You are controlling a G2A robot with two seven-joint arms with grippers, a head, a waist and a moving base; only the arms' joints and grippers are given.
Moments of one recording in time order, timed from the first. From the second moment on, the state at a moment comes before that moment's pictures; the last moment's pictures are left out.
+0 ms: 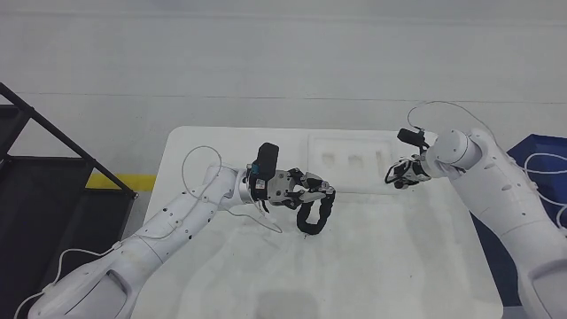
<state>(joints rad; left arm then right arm) 0.84 -1.07 -0.62 -1.22 1.32 -1.00 0.82 -0.60 -1.06 0.75 -0.87 -0.29 0.17 1.19</state>
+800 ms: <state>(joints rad) 0.84 -1.07 -0.62 -1.22 1.32 -1.00 0.82 -0.60 -1.02 0.82 -0.90 -0.26 -0.50 1.26</state>
